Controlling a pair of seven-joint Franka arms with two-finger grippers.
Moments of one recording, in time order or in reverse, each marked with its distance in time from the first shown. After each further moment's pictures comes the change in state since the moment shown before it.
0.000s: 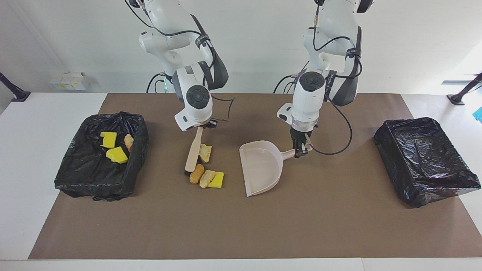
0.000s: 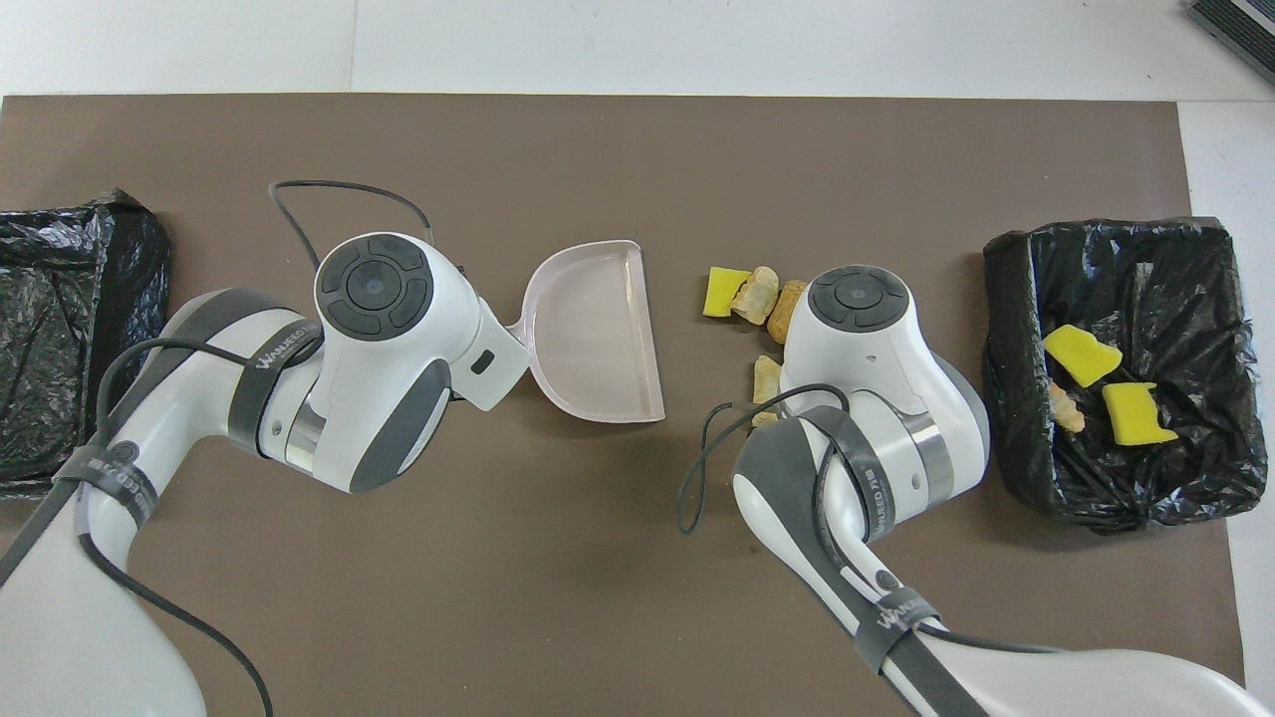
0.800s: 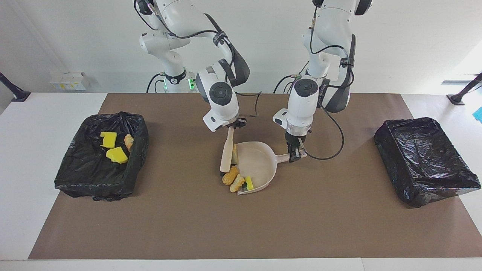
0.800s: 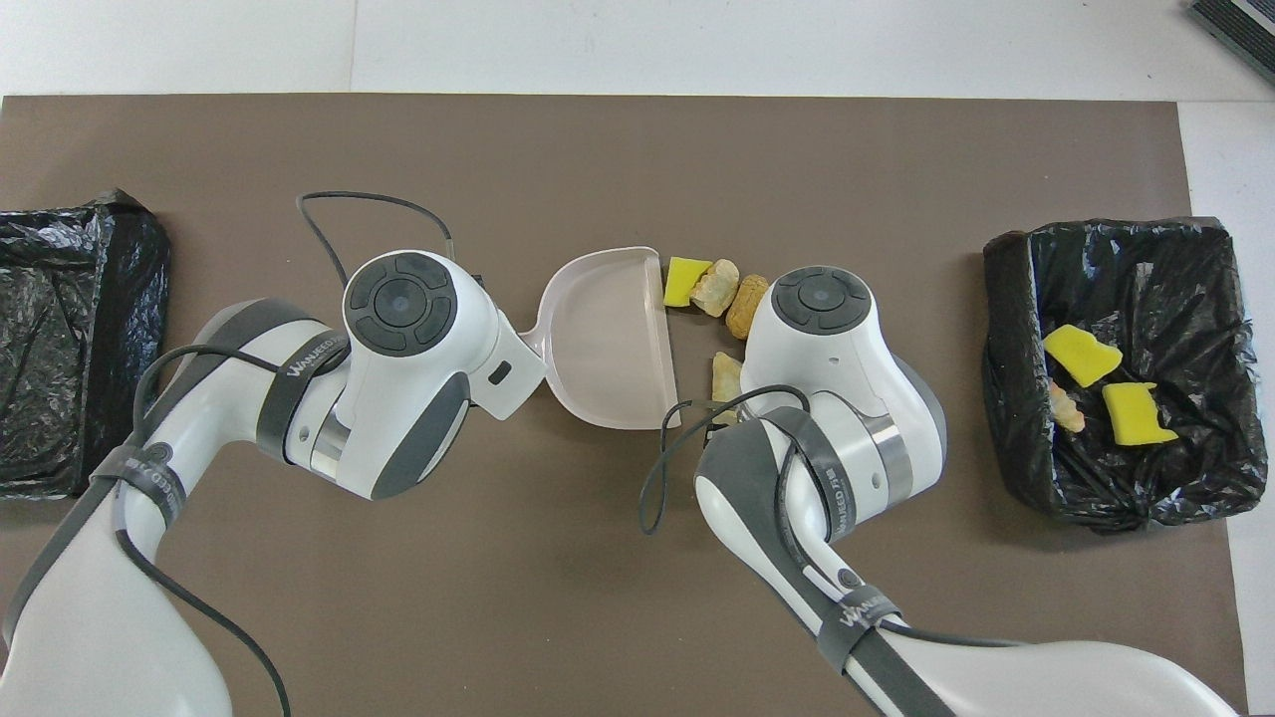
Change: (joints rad) left arm -0.017 0.028 0.007 -0.068 0.001 0.148 0.021; right arm 0.119 0.067 0.008 0.102 0.192 0.088 0.000
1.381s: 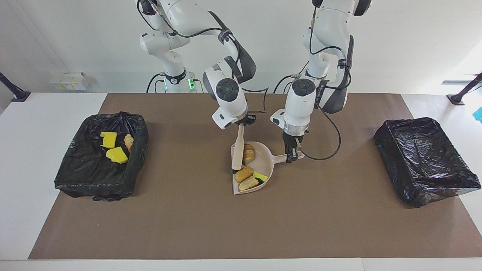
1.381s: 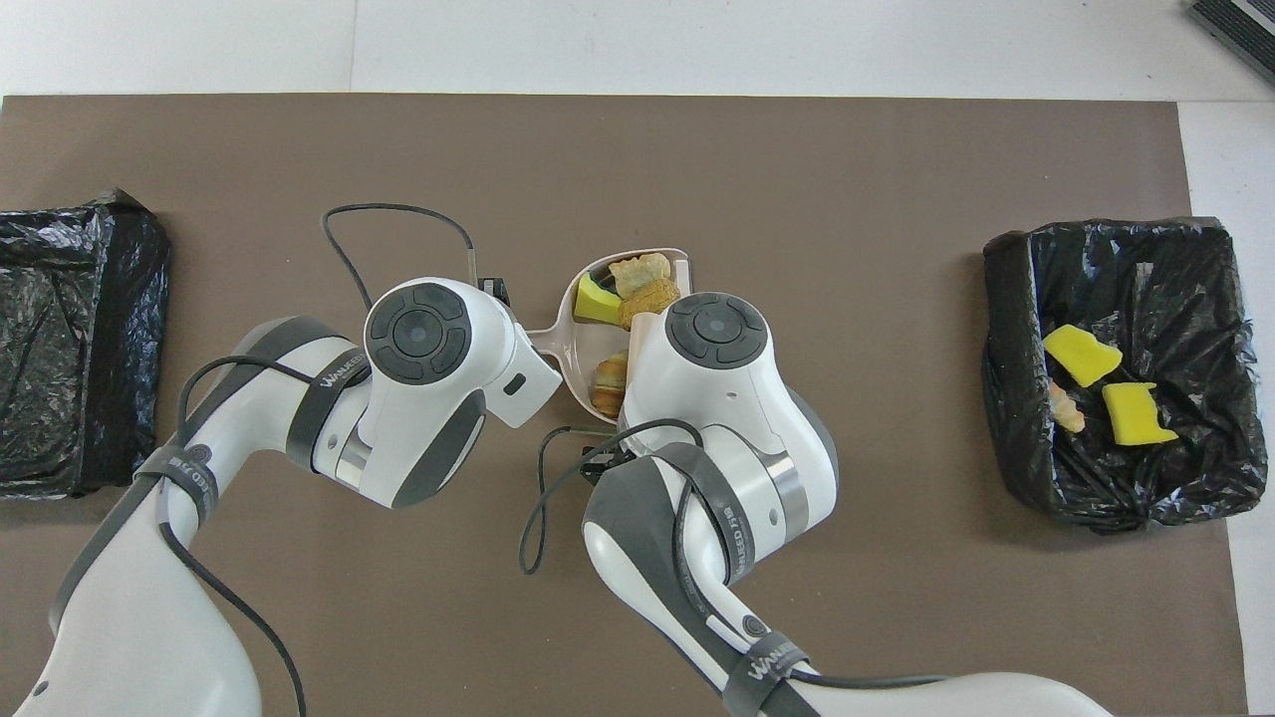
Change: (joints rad) left arm -0.015 0.013 -0.007 -0.004 -0.001 0.050 -0.002; right arm 0.064 0.012 0.008 0.046 0.052 -0.003 0.000
